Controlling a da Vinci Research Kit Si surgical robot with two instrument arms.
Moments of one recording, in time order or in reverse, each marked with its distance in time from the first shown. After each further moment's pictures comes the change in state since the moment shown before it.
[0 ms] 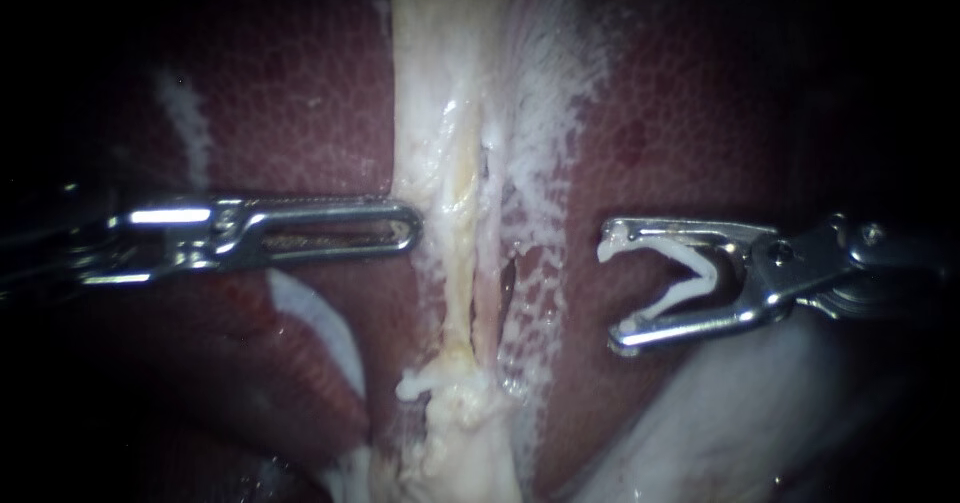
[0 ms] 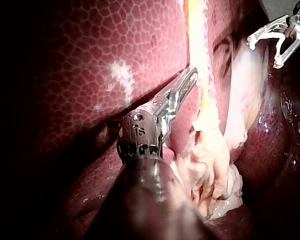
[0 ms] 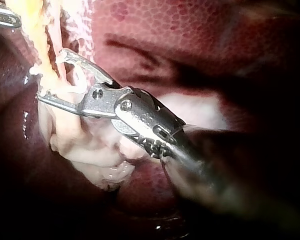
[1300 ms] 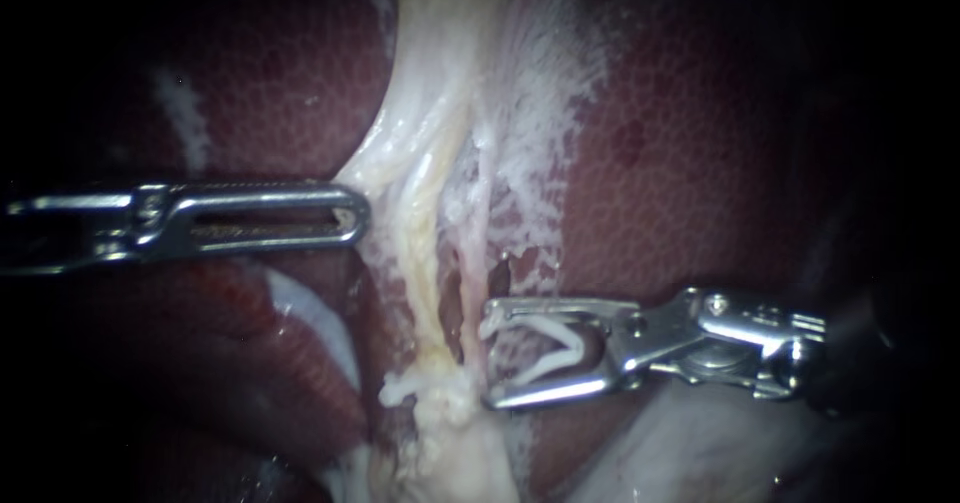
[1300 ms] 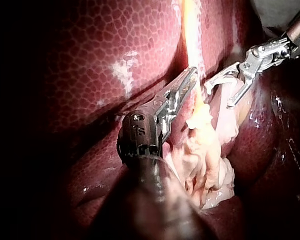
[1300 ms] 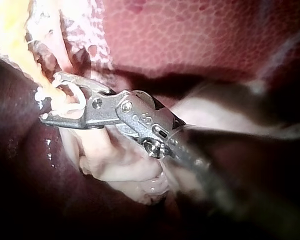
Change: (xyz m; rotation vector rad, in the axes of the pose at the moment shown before) right arm -0.009 0.001 0.012 0.053 -0.045 0.149; left arm -0.005 -0.004 -0.006 0.005 -0.031 -0.011
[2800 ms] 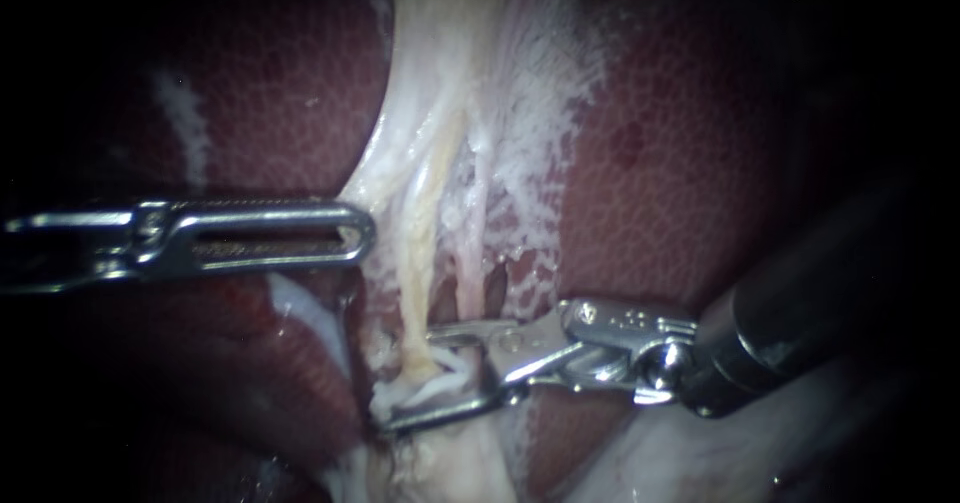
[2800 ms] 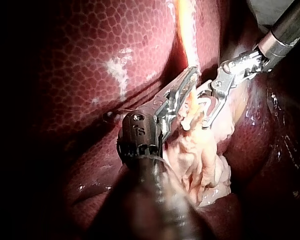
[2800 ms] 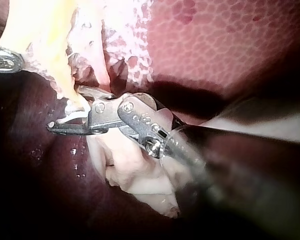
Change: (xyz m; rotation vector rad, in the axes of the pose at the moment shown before) right arm 0.000 0.002 0.008 0.084 -0.048 0.024; left arm 0.000 -0.001 0.000 0.007 0.002 0.003
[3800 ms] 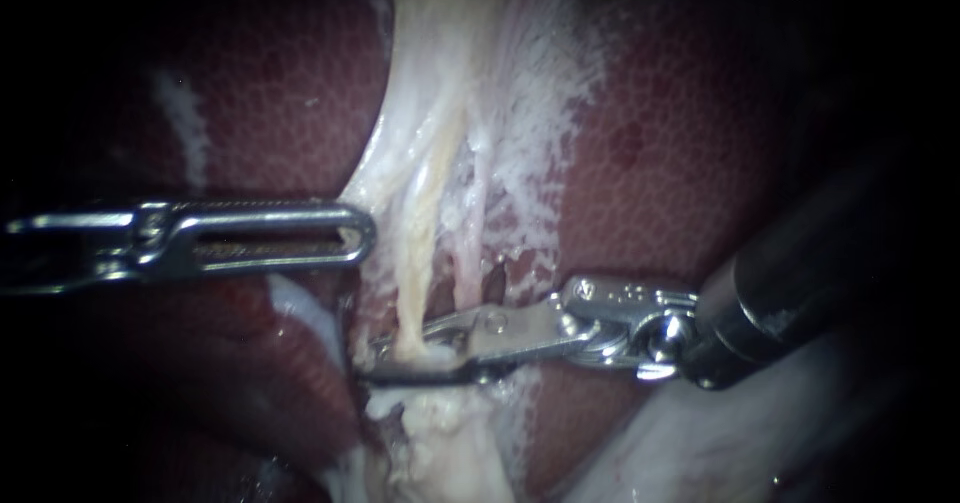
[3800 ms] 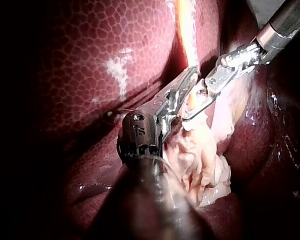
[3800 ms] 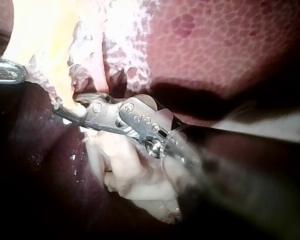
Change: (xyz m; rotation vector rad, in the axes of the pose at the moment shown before) right arm 0.001 0.001 -0.001 -0.071 -0.062 0.013; left arm 0.000 0.000 0.000 -0.001 0.000 0.000
